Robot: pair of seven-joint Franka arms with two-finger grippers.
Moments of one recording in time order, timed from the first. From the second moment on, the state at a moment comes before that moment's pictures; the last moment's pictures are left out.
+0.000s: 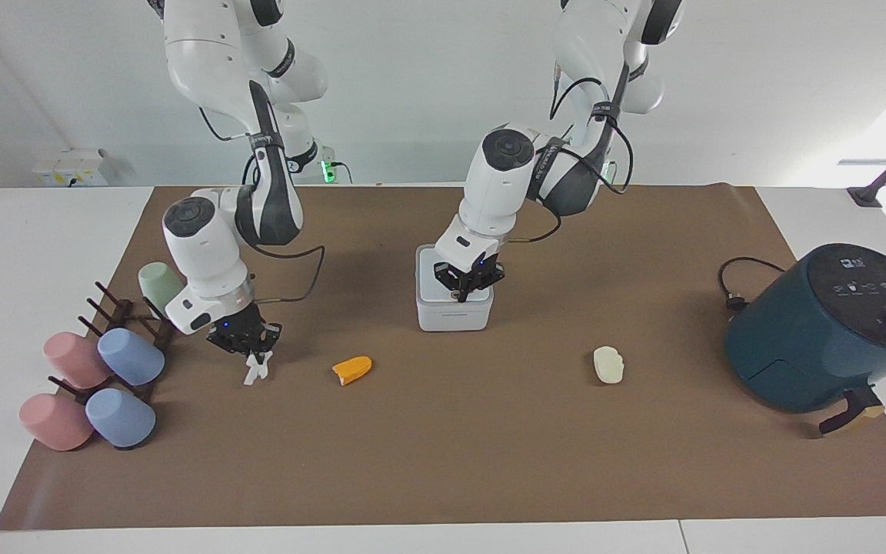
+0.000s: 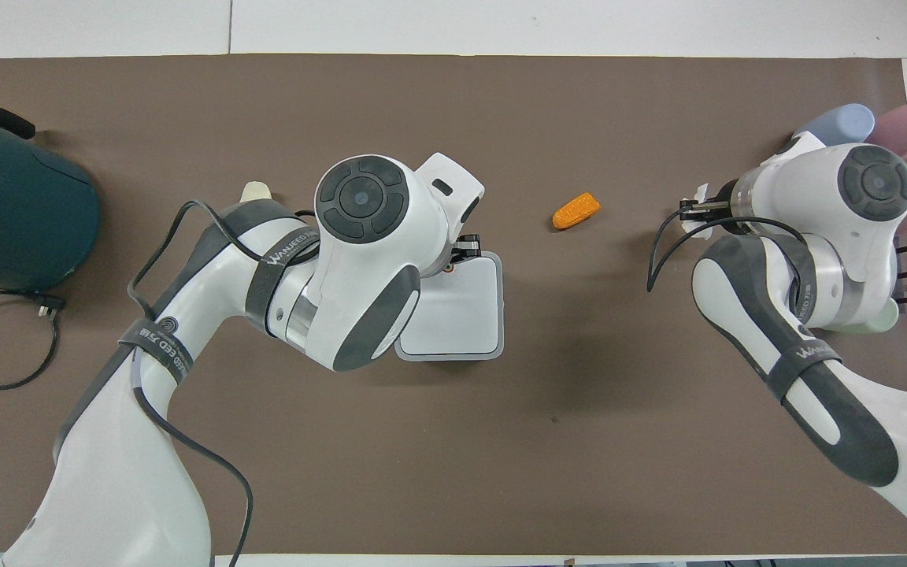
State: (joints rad) left arm -0.61 0.36 -0.07 -1.65 -0.08 2.12 -0.64; right arm 0.04 0.25 0.00 -1.99 0.00 2.41 0.05
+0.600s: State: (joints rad) left arm -0.63 0.34 -0.06 -1.70 -0.08 2.19 -0.64; right arm 0.05 -0.01 0.01 -1.94 0.00 2.04 0.05
